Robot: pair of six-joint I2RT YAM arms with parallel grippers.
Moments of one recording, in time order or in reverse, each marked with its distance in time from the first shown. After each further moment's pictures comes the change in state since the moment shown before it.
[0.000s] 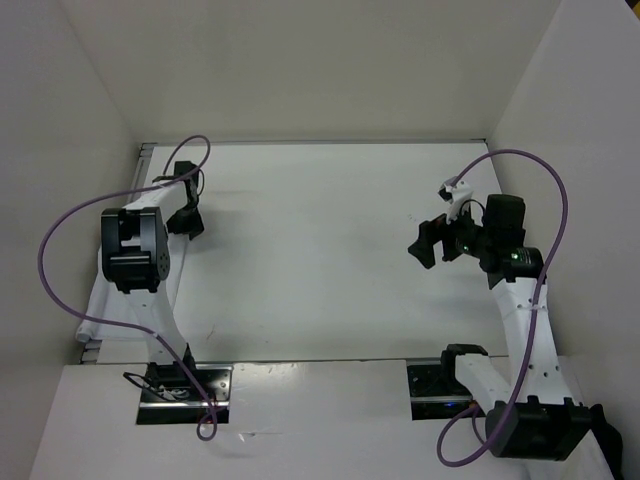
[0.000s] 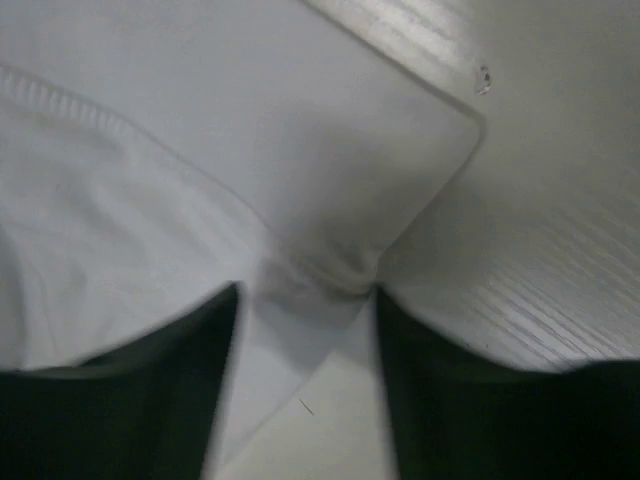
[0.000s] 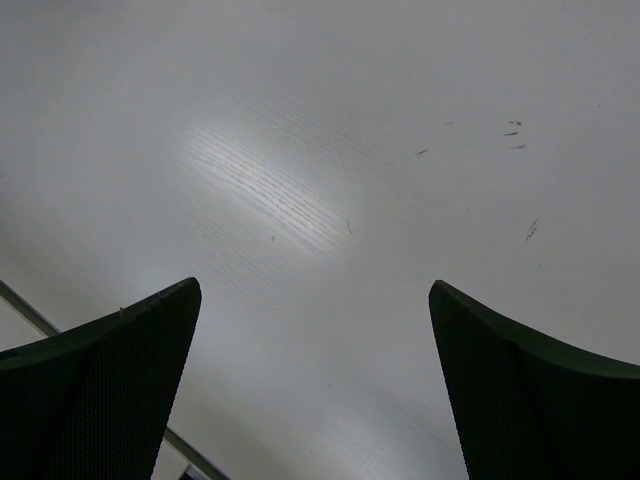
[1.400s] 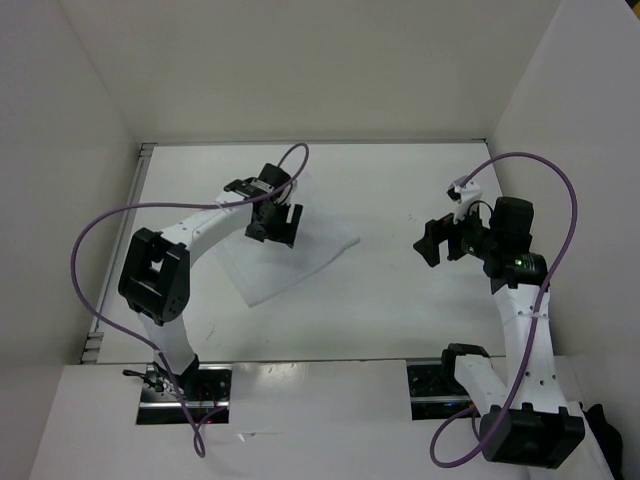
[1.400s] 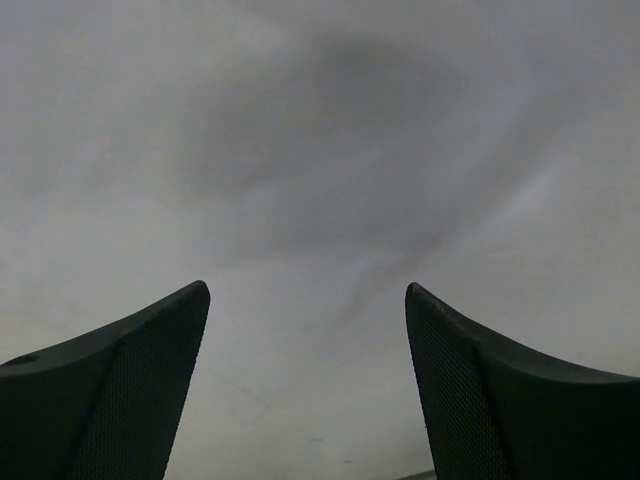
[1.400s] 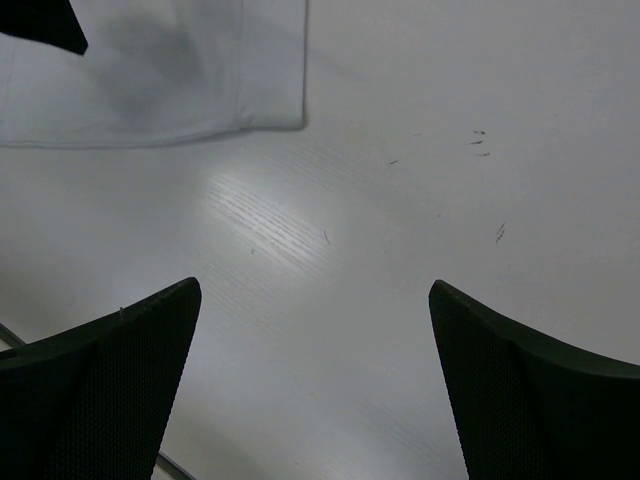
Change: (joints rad) left arm -0.523 -0.190 0.014 -0.051 0.418 0.073; right arm -0.056 -0.045 -0.021 0.038 -0.011 0.002
